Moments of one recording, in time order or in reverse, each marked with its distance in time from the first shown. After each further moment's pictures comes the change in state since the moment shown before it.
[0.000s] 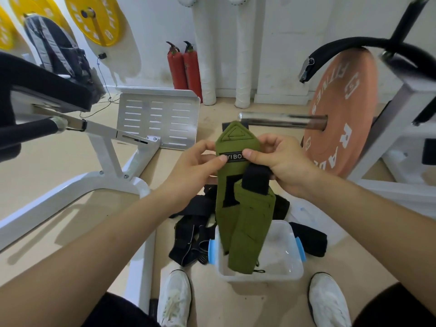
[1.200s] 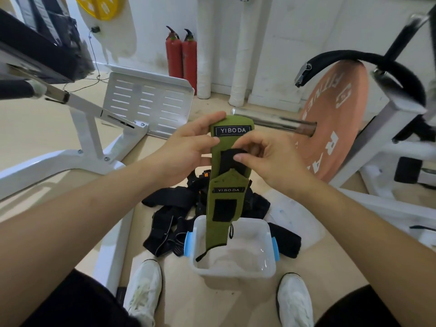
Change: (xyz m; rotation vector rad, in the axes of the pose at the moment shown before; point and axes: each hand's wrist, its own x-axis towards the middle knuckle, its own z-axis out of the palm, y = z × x) left_hand 0.014 0.011 0.006 -0.144 -0.123 0.025; right_hand -0.012 -0.009 -0.013 -0.738 -0.103 -0.494
